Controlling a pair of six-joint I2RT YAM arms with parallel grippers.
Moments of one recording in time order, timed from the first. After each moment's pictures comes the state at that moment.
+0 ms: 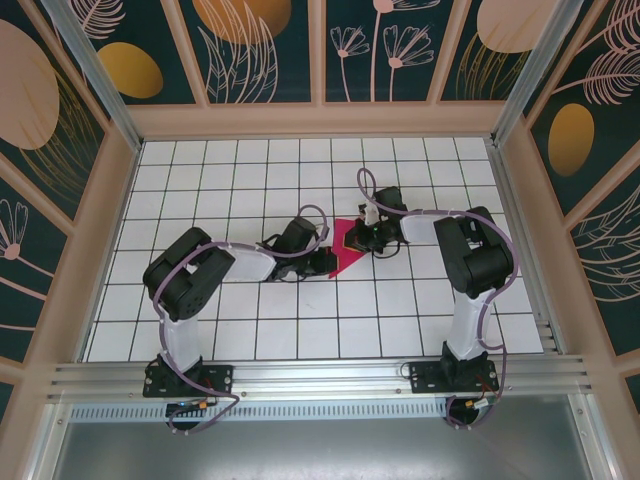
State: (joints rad) left arm -0.74 1.91 0.88 0.23 0.39 -0.79; right arm 0.39 1.94 1.02 -0.14 -0.63 0.56
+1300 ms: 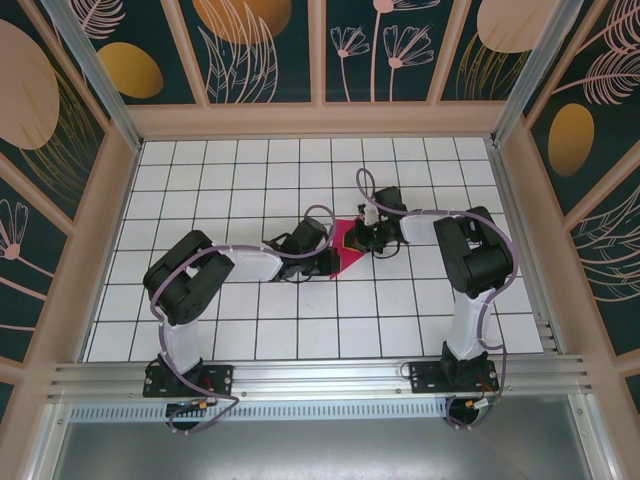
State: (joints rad) left arm -0.79 1.91 0.97 0.10 0.24 -0.73; right arm 0.39 1.94 1.02 -0.14 -0.63 0.55
